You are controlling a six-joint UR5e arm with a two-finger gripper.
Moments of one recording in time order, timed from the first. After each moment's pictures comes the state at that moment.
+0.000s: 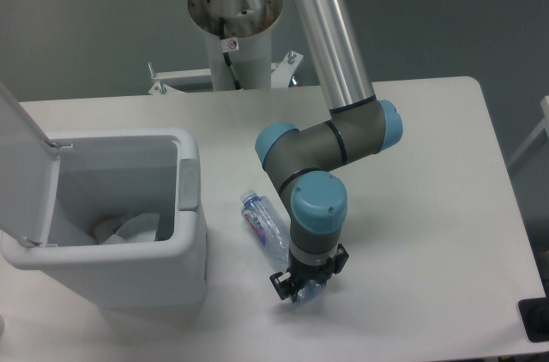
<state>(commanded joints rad) 2.39 -2.25 -1.50 -0.81 1.50 -0.05</state>
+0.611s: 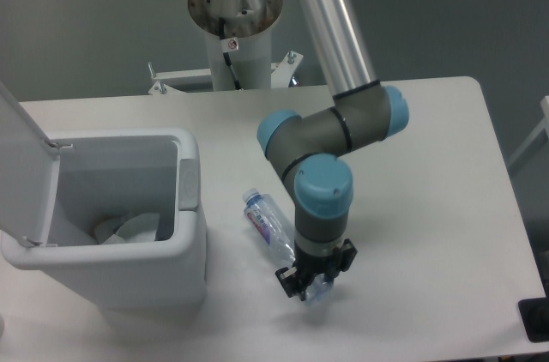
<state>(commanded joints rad) 2.44 -2.12 -1.43 -0.80 1.49 -0.04</state>
